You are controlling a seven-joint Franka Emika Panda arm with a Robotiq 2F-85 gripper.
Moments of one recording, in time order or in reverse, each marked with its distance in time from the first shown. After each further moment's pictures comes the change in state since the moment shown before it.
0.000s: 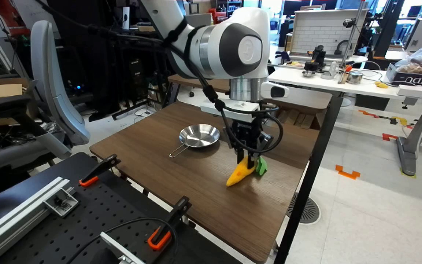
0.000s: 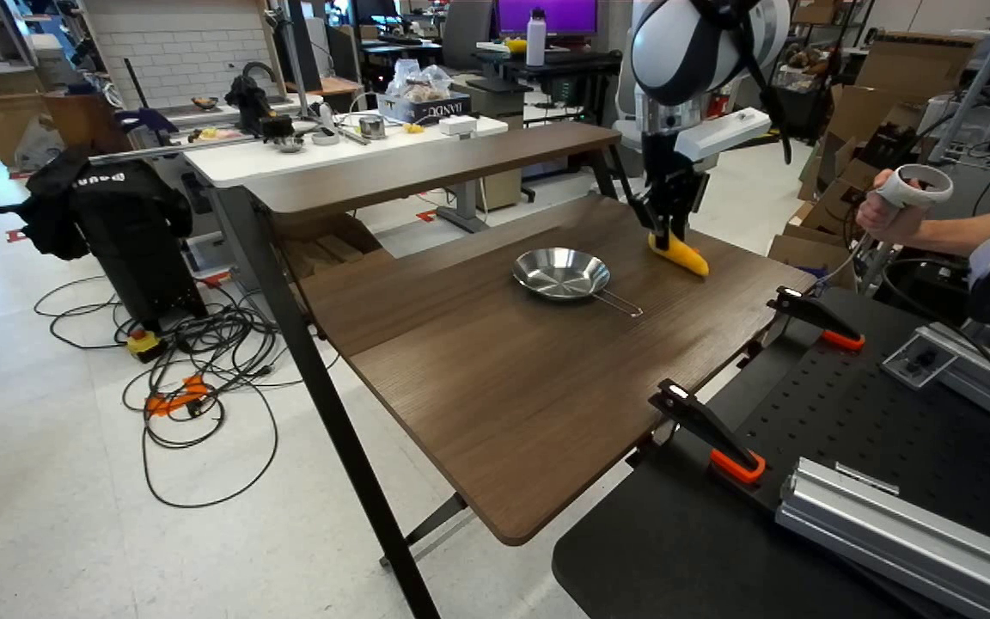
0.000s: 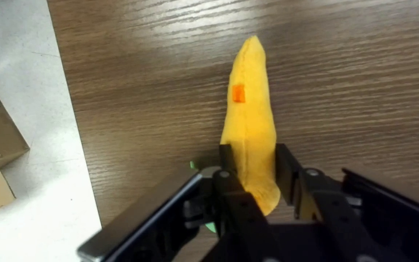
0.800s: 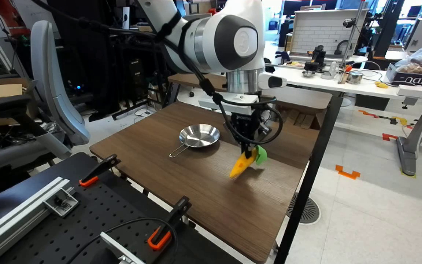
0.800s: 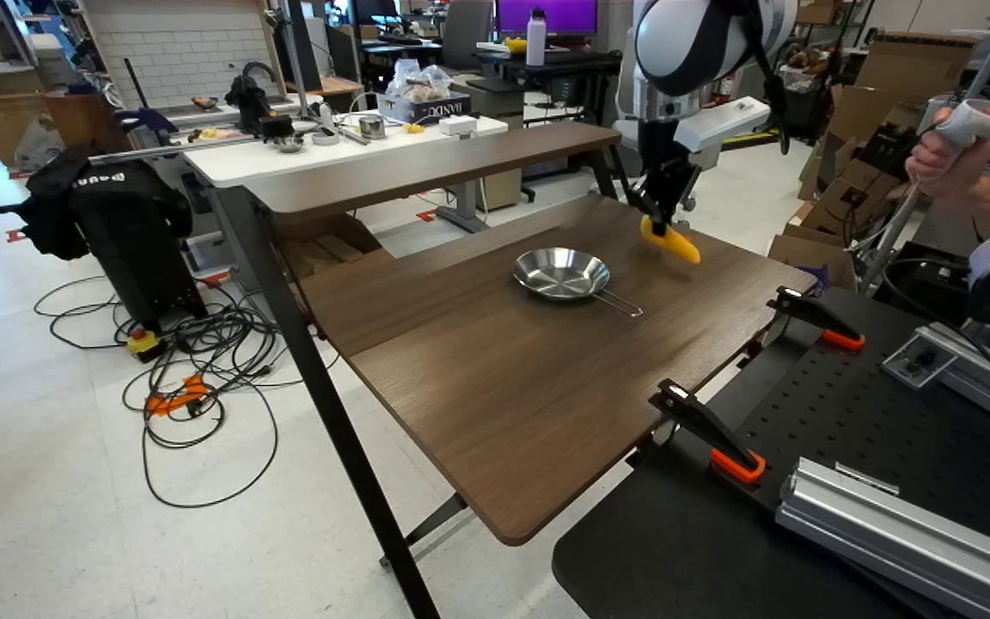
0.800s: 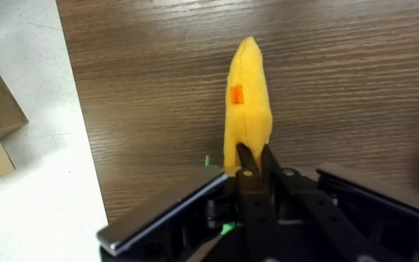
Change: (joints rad) arm 0.002 -0.047 0.012 -0.038 -0.027 0.065 -0.006
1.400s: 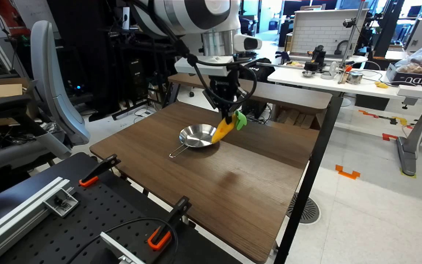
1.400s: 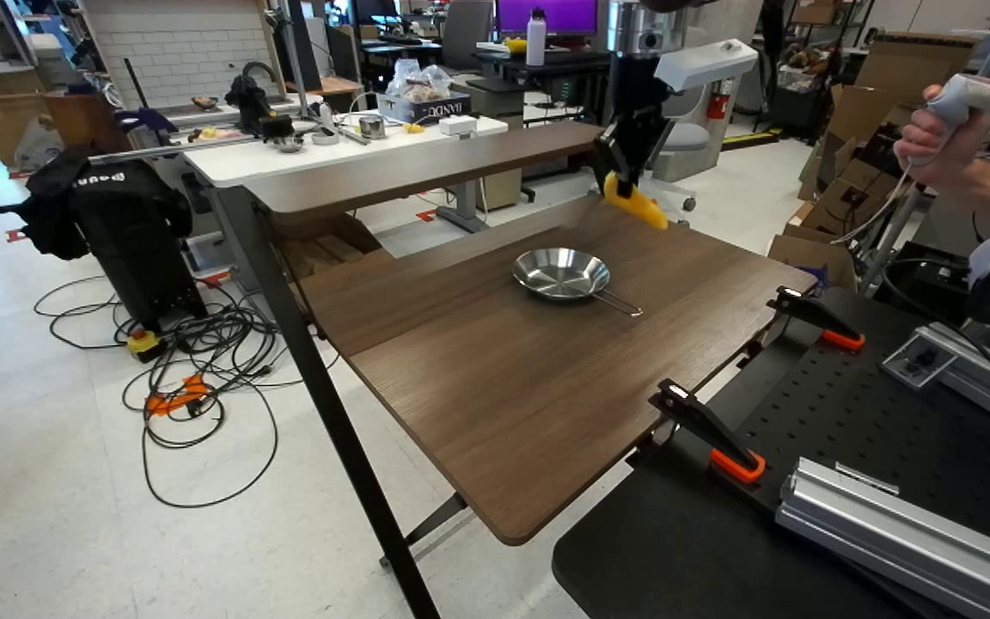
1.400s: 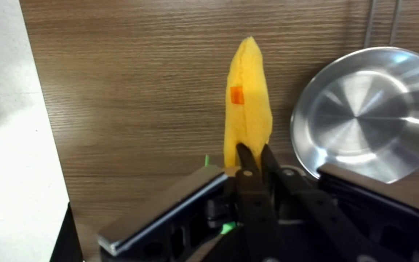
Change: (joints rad) arm 0.019 -0.182 0.098 -0.083 0.022 -0.010 -0.004
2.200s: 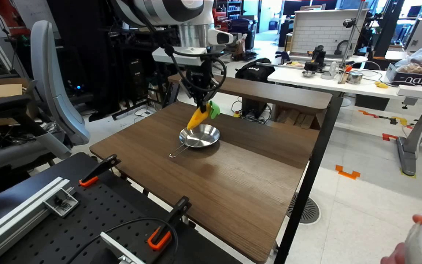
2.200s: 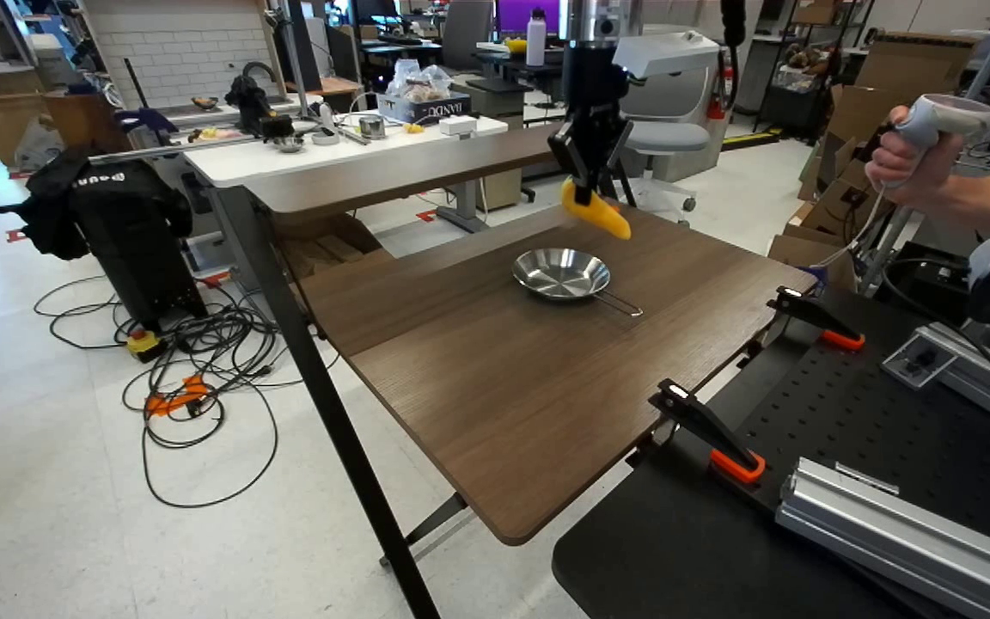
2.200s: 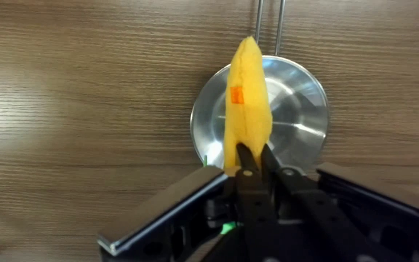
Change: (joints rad) arm 0.057 -0.014 0.078 0.018 0.062 -0.067 -0.016
